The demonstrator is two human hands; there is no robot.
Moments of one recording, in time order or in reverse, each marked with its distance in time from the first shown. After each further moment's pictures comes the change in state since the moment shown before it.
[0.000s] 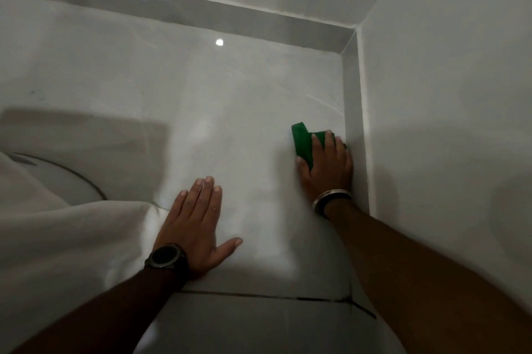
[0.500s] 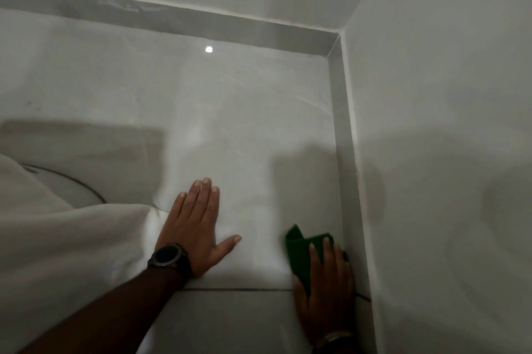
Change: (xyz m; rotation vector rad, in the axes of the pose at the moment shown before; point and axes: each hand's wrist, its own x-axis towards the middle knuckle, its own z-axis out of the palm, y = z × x) left_hand -0.002 0.002 -0.005 -0.008 -0.012 0.000; right_hand -0.246 0.008 0.013 0.065 0.021 0.007
